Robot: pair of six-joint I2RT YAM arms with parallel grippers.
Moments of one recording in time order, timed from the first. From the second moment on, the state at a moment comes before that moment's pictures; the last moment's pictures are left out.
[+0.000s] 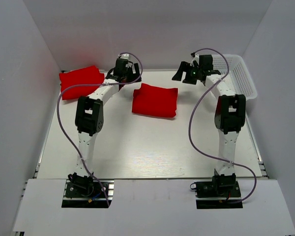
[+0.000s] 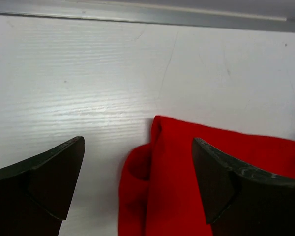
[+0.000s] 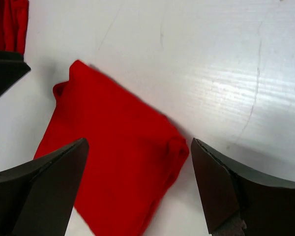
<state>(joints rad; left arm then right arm) -0.32 2.36 2.00 -0.20 0.00 -0.37 0.14 2.29 1.97 -0.34 -0.53 0.31</state>
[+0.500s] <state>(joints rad) -0.36 2.31 1.91 -0.35 0.19 -0.17 0.14 1.94 1.52 -0.32 -0.56 0.23</state>
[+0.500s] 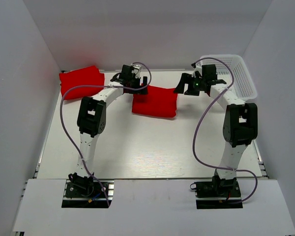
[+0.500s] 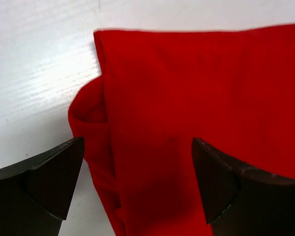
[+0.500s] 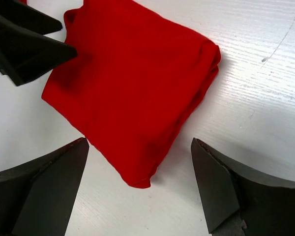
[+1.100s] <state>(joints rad) -0.36 2.37 1.88 -0.36 0.30 -0.10 0.14 1.81 1.36 -0.29 -0.58 0.20</state>
